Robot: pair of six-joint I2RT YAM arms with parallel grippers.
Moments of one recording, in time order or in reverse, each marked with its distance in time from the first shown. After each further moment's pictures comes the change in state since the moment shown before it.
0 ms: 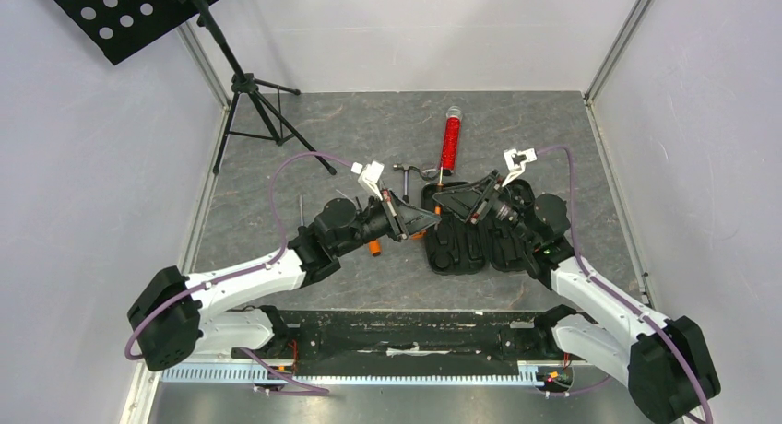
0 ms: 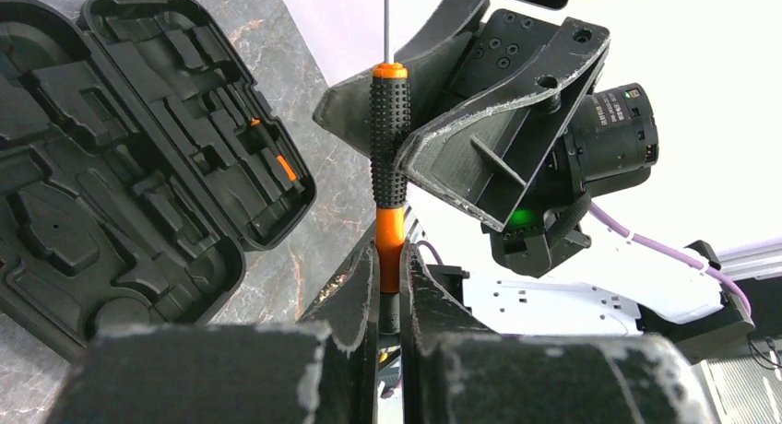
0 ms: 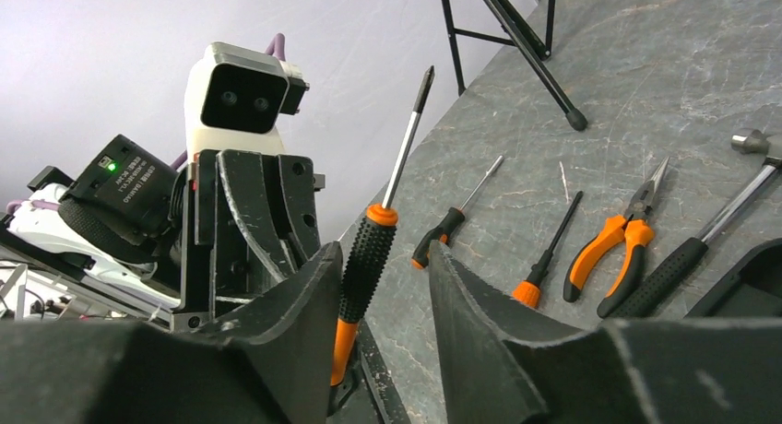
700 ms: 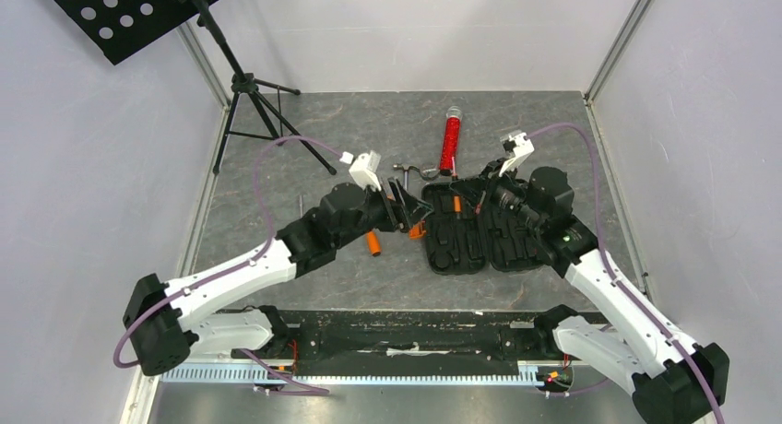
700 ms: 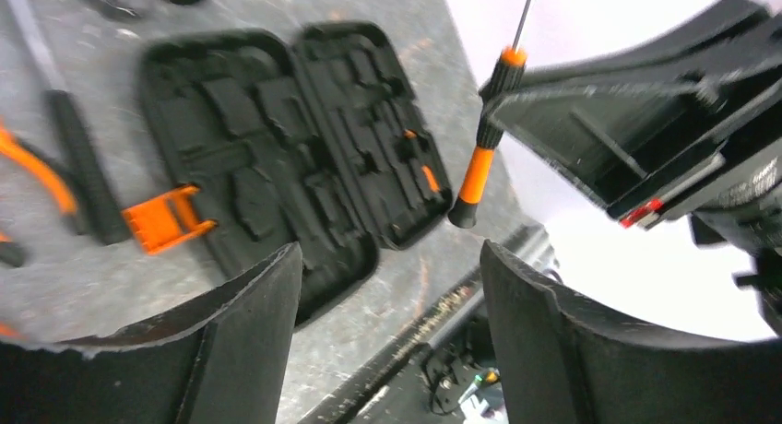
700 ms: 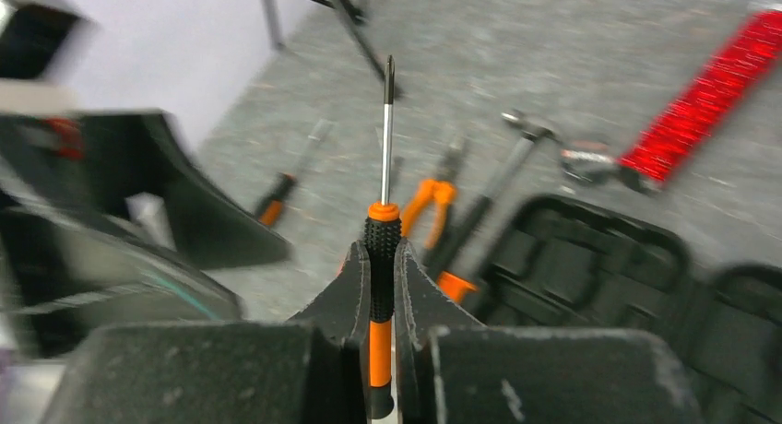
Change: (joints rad) left arm 0.002 -0.030 0.140 -0.403 -0.185 0.128; right arm 0.008 -0.076 0.266 -0.624 0.178 -0.403
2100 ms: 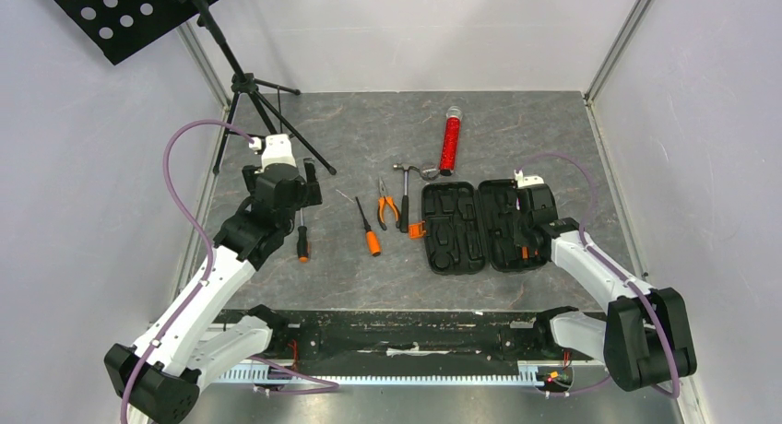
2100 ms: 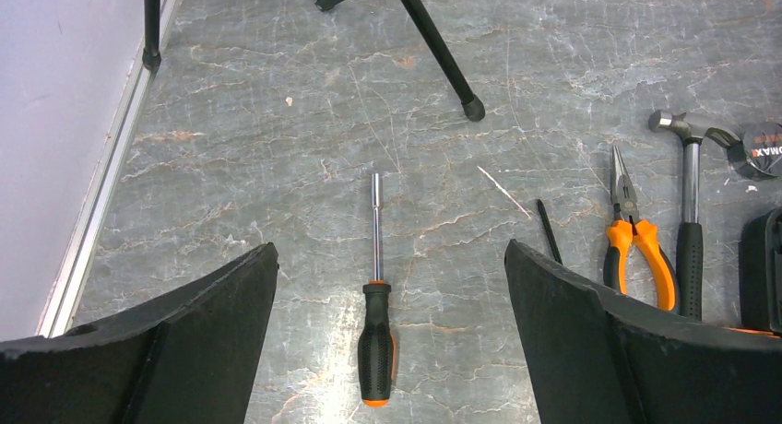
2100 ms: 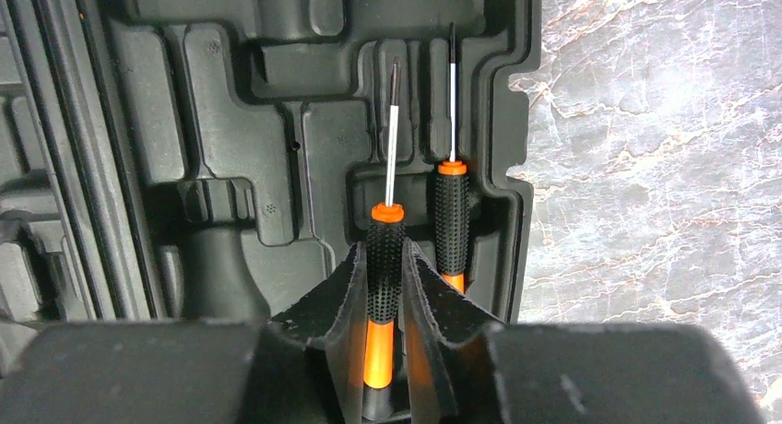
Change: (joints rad) left arm 0.461 -0.229 0.110 -0.614 -0.529 0.584; right arm -0.229 0.262 -0.135 -0.474 0.584 -0.346
